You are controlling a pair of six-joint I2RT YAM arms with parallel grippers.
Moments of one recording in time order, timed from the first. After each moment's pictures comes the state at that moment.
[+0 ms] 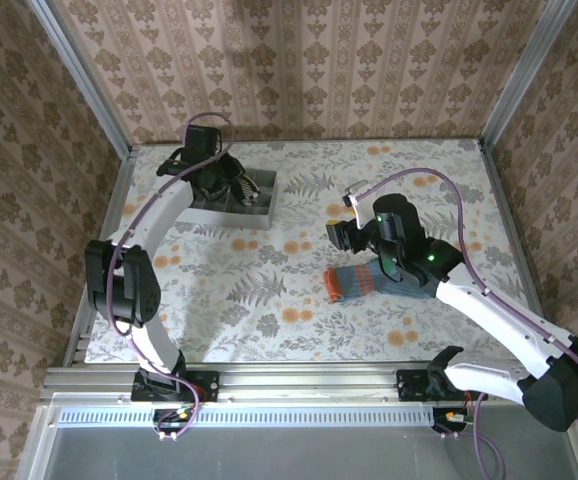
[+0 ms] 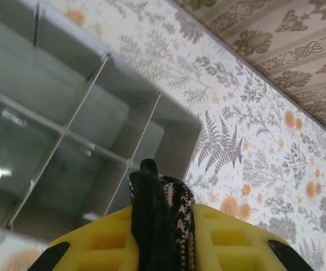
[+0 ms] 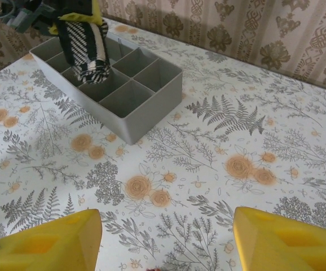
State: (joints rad) left arm -0.31 1.76 1.53 -0.53 0.13 -0.76; right arm 0.60 1.11 0.96 -0.31 0.06 0.05
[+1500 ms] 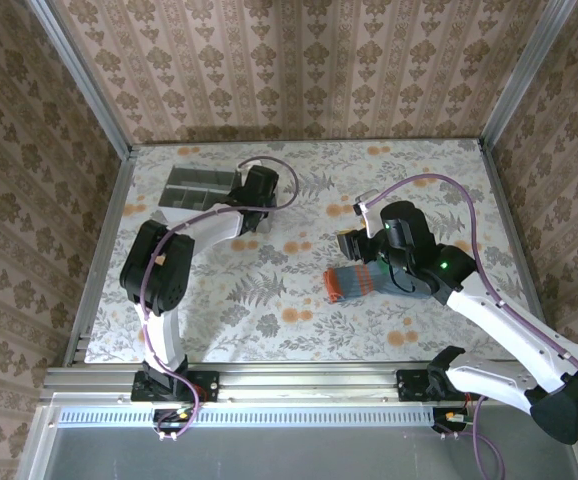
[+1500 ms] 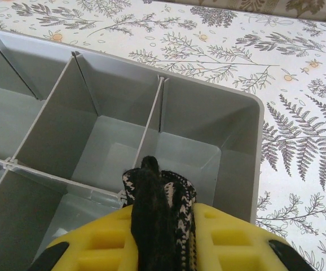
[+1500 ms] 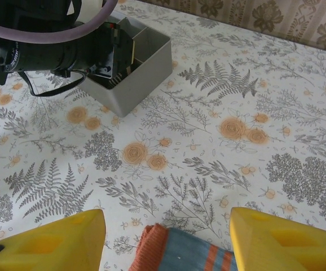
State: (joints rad) left arm -0.57 1.91 1.27 -0.09 -0.41 -0.47; right arm 0.60 1.03 0.95 -0.48 0.07 0.11
